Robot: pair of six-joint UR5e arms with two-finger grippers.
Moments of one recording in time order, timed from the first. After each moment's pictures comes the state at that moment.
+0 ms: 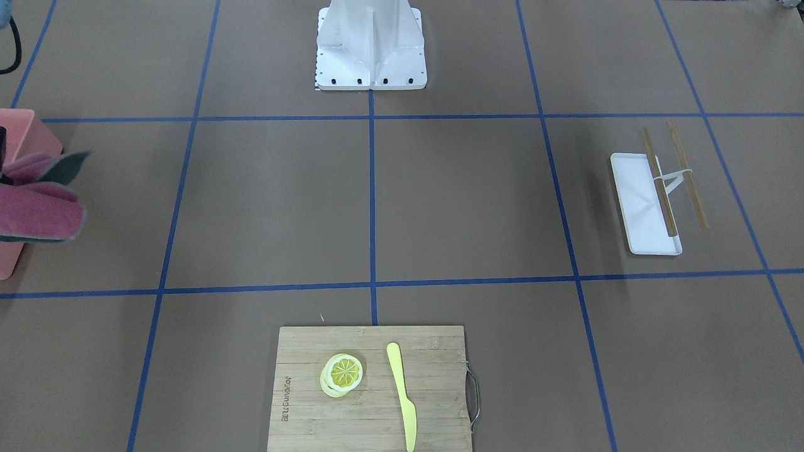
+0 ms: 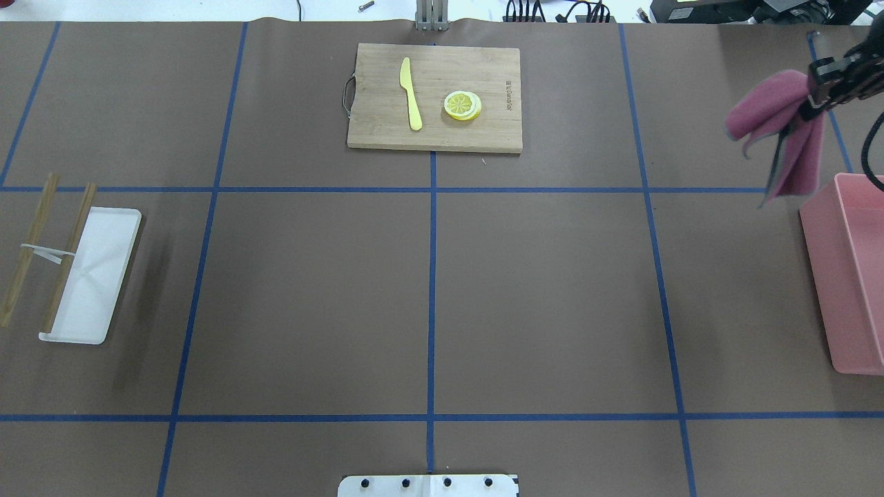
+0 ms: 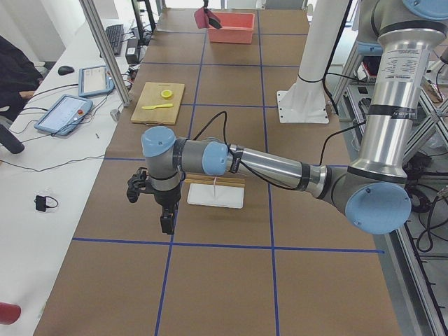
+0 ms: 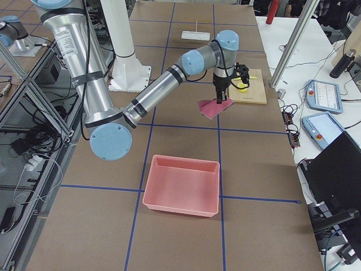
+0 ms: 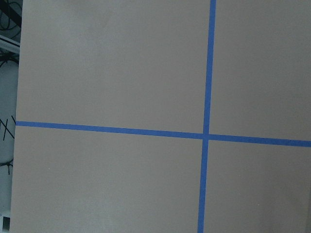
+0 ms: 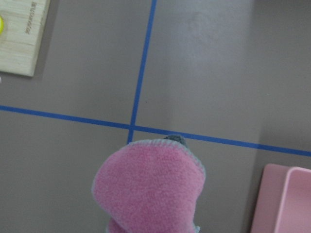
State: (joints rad) left arm -1.54 -1.71 -1.67 -1.41 -2.15 -0.13; right arm 1.30 -1.28 2.05 -1.99 2.32 0.29
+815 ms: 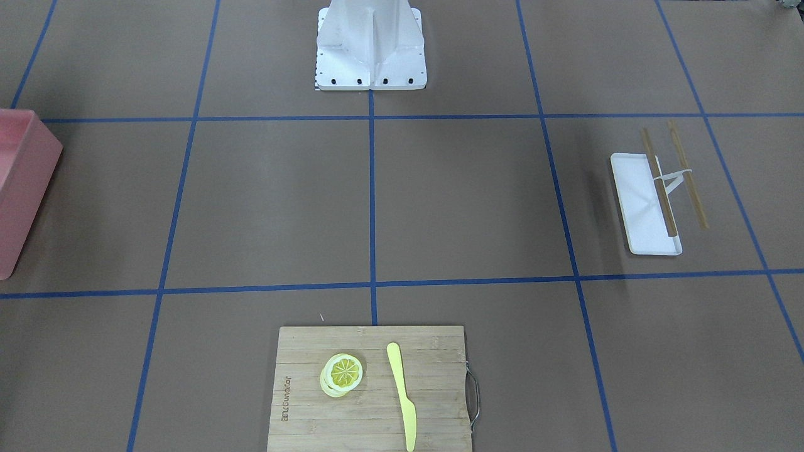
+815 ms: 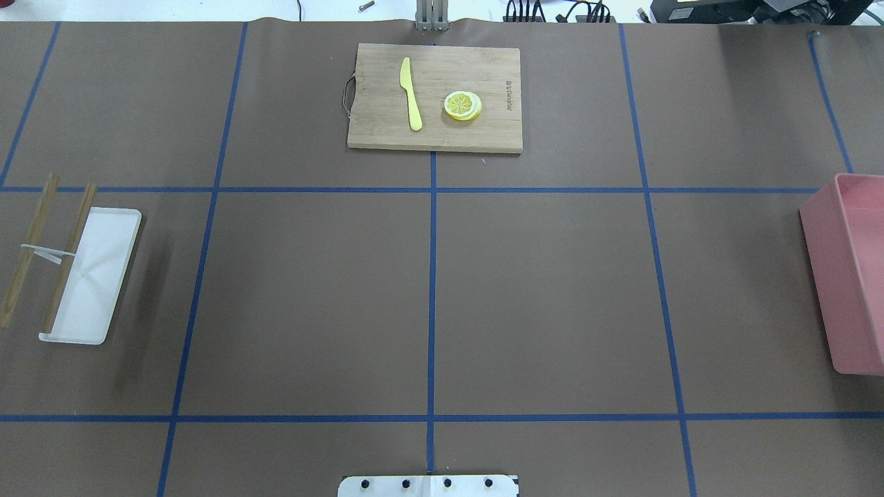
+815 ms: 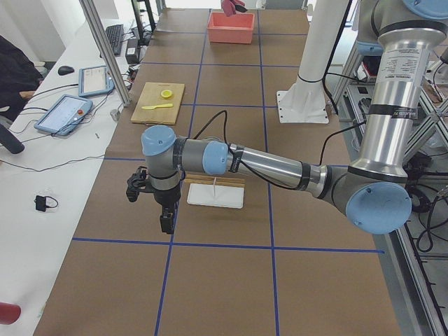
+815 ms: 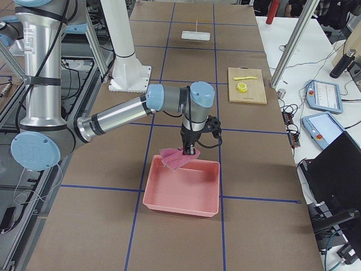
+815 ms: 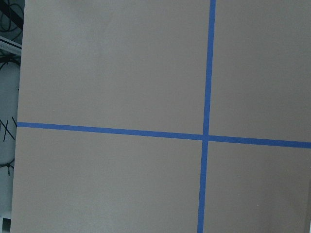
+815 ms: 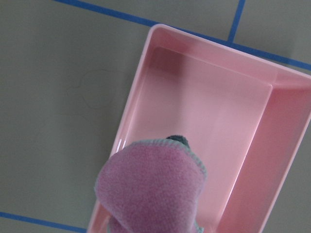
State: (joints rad) left arm -1.54 -1.70 -1.67 -1.41 -2.15 -0.13; right arm 1.48 -1.64 2.01 -2.06 2.26 -0.25
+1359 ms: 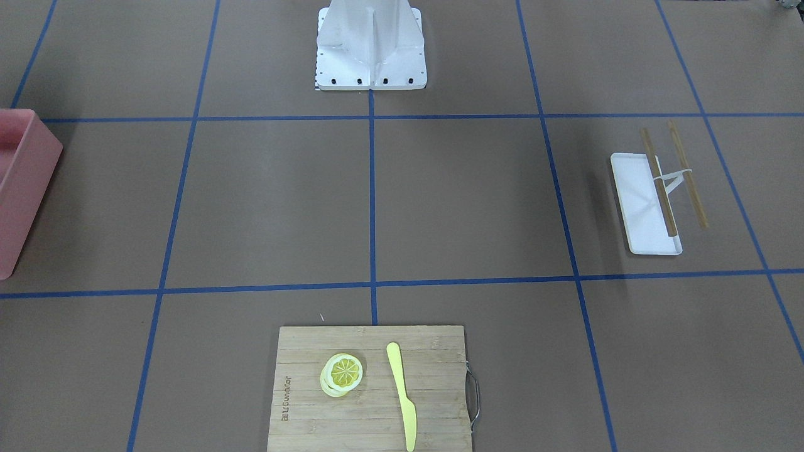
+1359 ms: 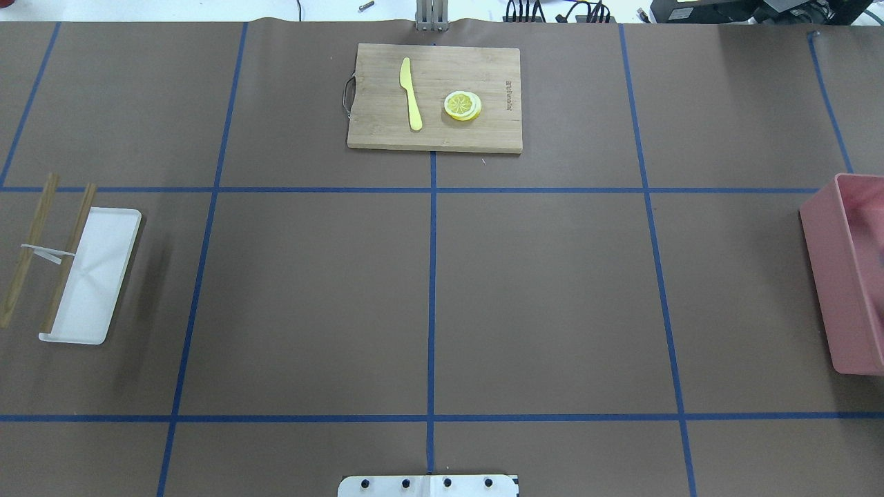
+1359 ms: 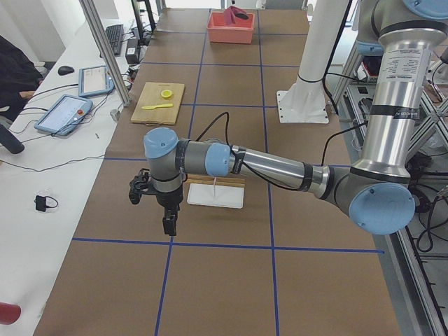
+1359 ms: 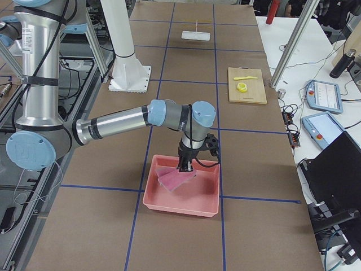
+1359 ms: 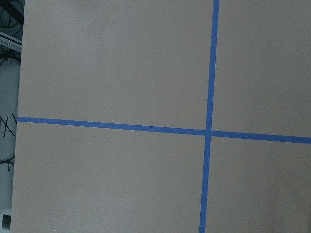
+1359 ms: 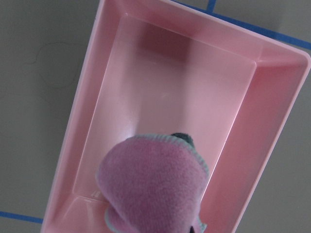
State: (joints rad) left arm -1.54 -1.69 -1.68 -1.41 -2.15 -0.13; right arm 1.48 -1.66 1.93 -2.02 2.22 -0.28
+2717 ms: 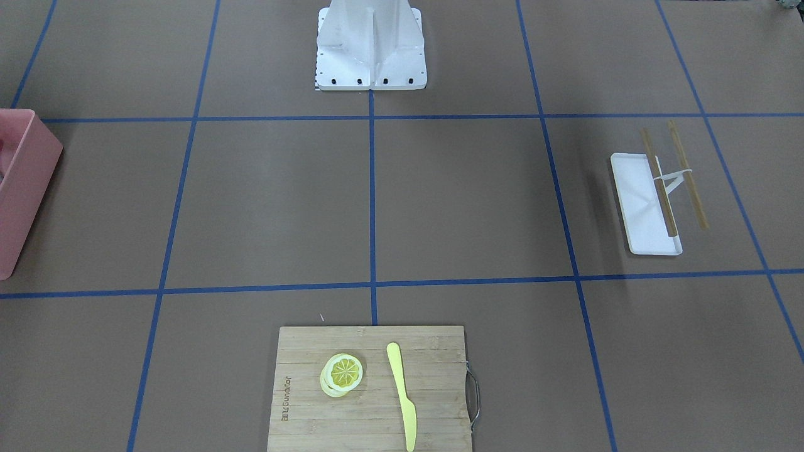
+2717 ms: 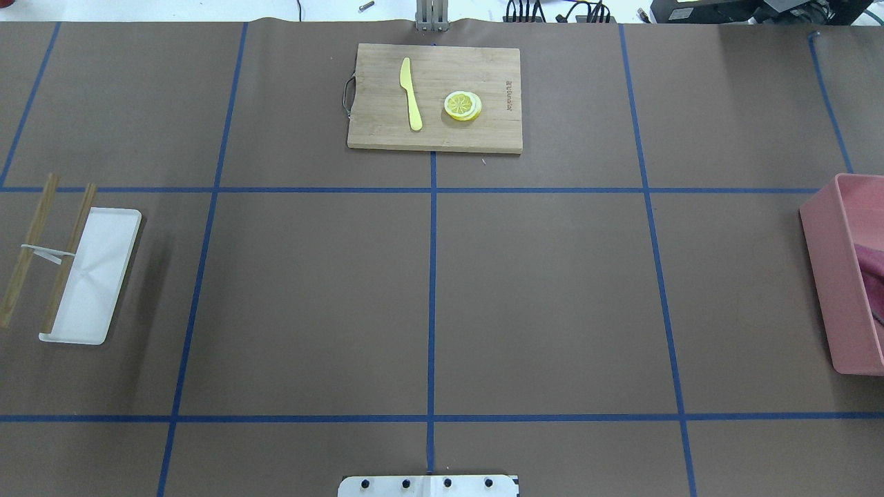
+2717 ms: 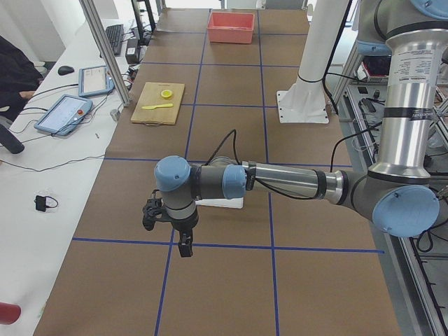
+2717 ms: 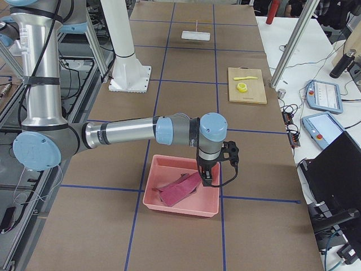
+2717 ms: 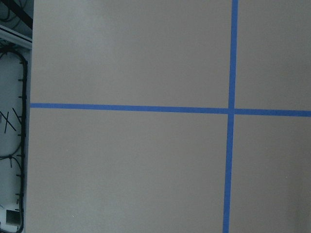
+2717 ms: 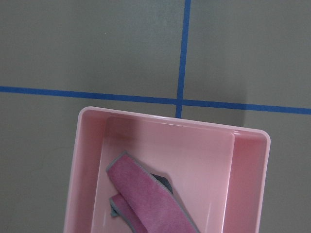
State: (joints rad) left arm -1.61 -1.60 -1.64 -1.42 -2.25 0.00; right arm 1.60 -1.57 1.74 -1.74 2.37 -0.06
